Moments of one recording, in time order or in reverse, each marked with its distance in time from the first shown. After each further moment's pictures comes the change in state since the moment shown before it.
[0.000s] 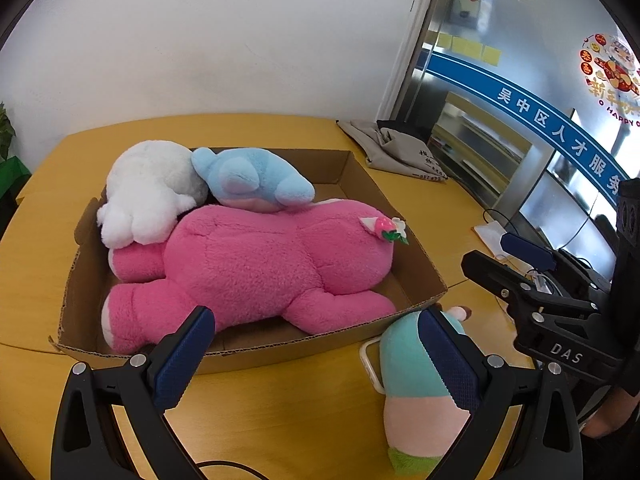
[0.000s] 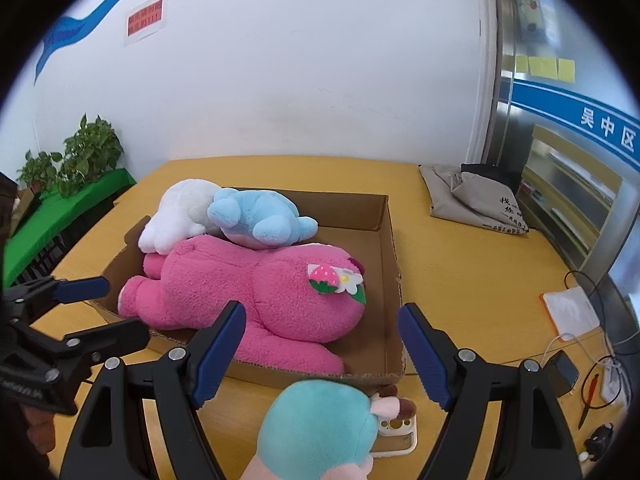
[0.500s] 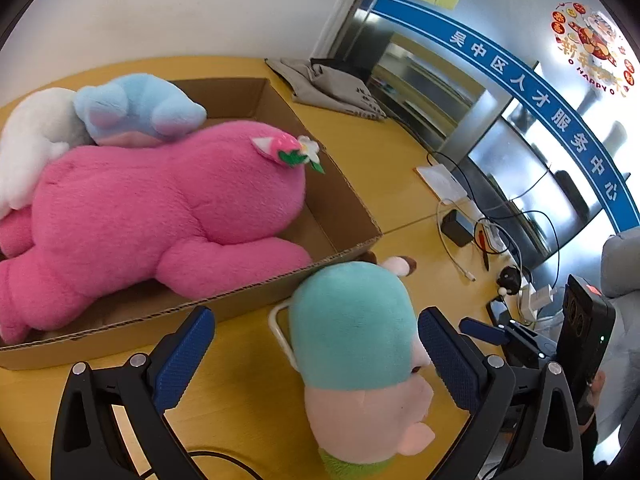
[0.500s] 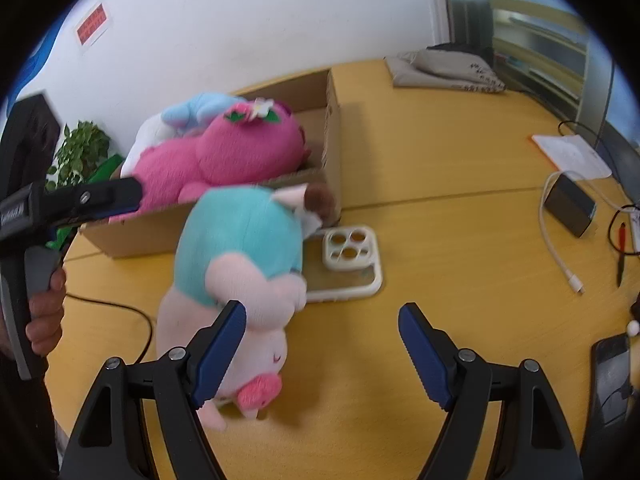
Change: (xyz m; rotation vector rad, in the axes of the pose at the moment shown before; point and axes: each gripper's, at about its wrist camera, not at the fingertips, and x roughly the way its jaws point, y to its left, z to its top) left arm 0.074 -0.057 -0.005 0.062 0.209 -0.247; right arm -0.003 -0.073 -0.133 0.213 0.259 0.094
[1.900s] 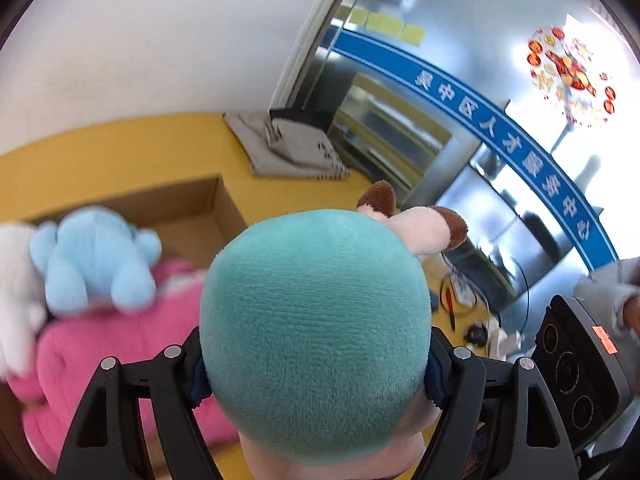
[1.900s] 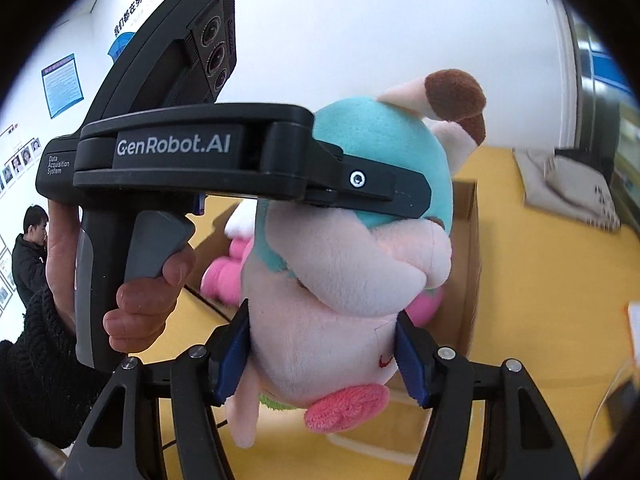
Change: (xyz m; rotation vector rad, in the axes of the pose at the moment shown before) left arm -0.021 -0.016 0.151 0.046 -0.122 -0.081; right arm -0.018 0.088 0.131 -0.297 -0.164 0.290
